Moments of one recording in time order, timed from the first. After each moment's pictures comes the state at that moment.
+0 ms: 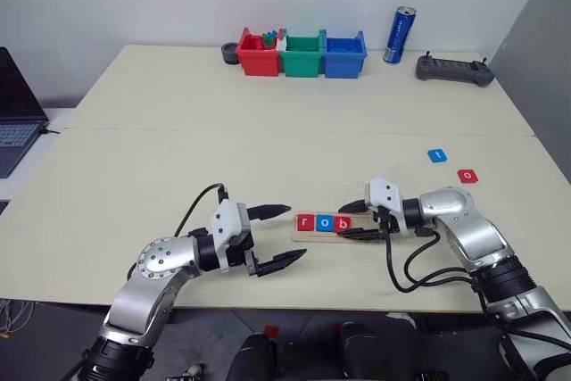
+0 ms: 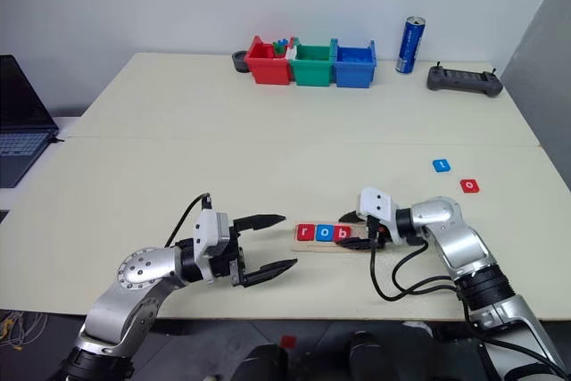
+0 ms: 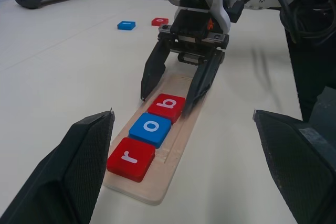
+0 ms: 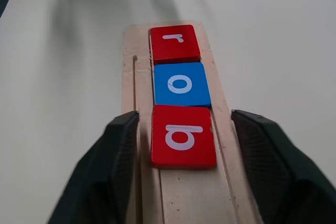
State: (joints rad) left arm -0.07 0.56 -0.09 -0.28 -0.42 0.17 -1.00; right arm -0.51 -0.57 0.29 0.16 0.14 0.21 1.21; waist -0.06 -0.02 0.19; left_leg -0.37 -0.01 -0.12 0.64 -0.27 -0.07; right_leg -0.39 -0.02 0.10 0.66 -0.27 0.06
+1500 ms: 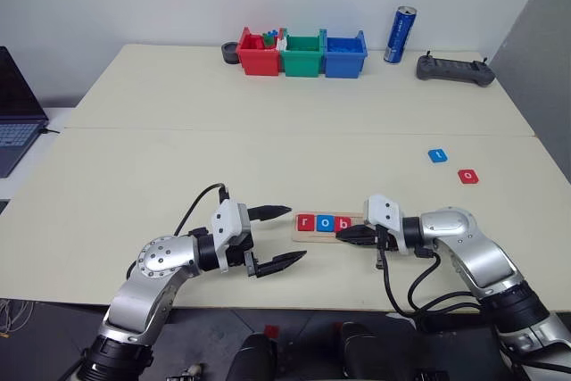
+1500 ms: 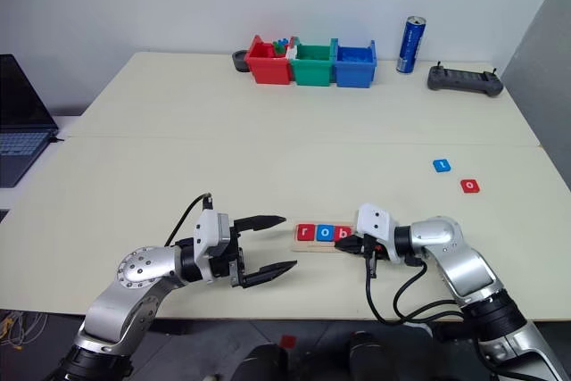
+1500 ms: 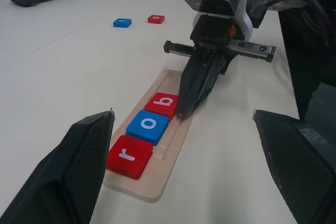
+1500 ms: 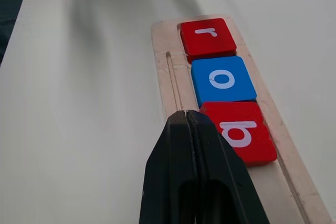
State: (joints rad) left arm -0.07 0.56 -0.09 -0.28 -0.42 0.17 -1.01; right arm -0.36 -0.59 0.30 -0.06 0.16 0.29 1.09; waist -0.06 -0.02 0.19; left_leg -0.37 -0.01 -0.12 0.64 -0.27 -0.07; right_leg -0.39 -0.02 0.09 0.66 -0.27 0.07
